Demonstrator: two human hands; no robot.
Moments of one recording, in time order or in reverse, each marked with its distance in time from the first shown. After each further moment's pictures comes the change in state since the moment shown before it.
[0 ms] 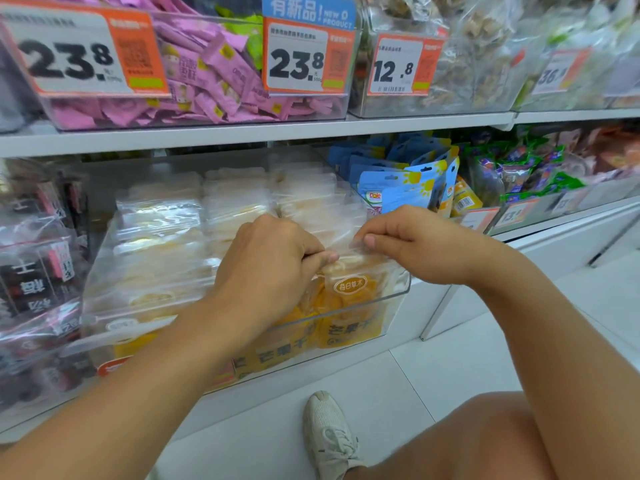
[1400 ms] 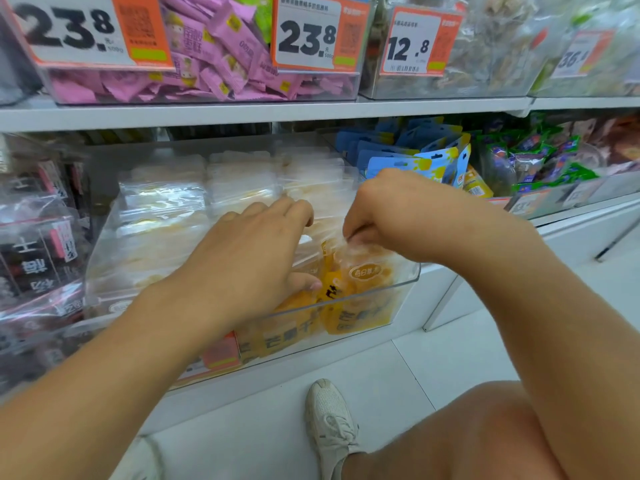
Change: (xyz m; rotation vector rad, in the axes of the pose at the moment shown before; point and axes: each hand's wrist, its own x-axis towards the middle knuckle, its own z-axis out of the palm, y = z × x) left_hand -0.010 -0.003 -0.028 0.352 -0.324 0.010; right_hand 0.016 -0.056 -0.006 -0.556 -0.037 -0.121
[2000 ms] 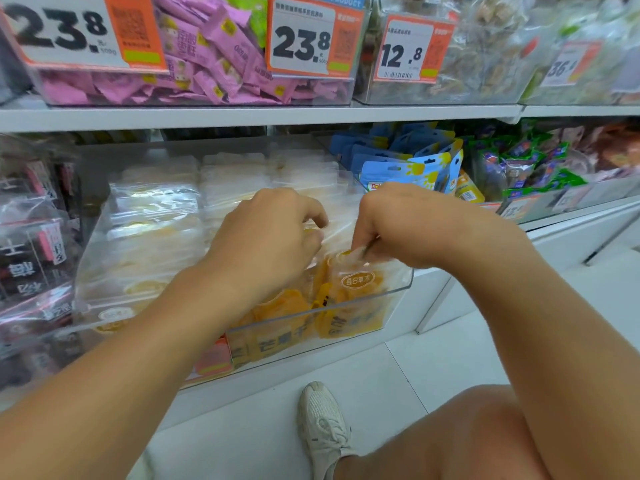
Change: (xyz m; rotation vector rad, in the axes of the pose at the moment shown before) left_hand 0.028 0.010 0.008 -0.300 0.166 -0.156; right_hand -0.006 0.009 0.004 0.080 -0.104 0.111
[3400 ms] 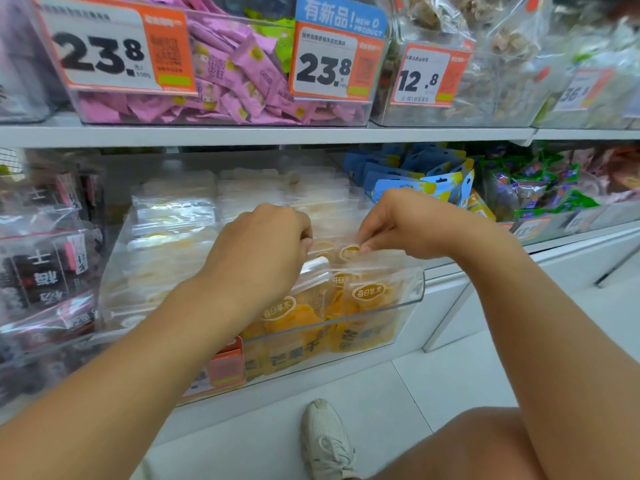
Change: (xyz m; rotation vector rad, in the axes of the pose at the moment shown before) left_hand -0.003 -0.018 -0.010 0.097 0.031 -0.025; right_hand 0.037 0.029 0.004 0.250 0.003 0.006
